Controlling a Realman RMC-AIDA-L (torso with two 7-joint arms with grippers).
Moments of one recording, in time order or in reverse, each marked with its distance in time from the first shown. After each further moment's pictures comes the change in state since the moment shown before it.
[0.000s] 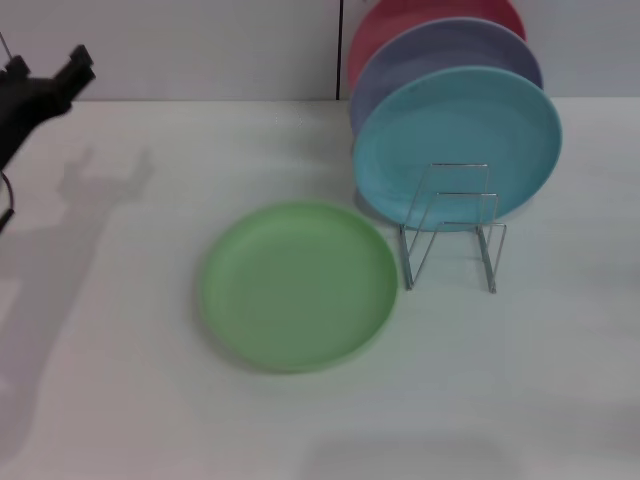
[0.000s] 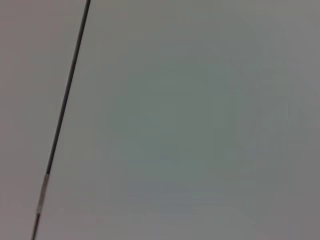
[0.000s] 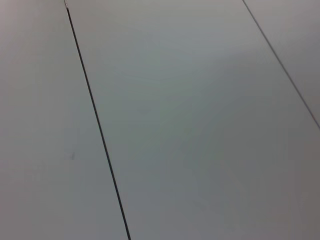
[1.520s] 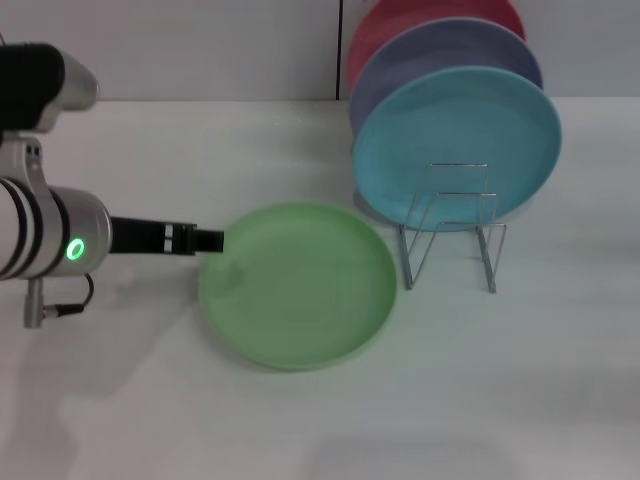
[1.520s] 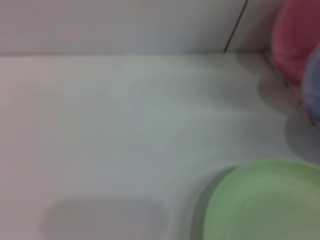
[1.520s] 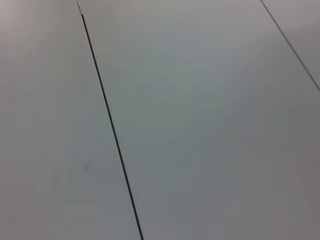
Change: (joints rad) left arm -0.019 -0.177 -0.263 -0.691 0.141 -1.572 0.162; right arm 0.072 -0.021 0.004 -0.015 0.000 0.025 0.004
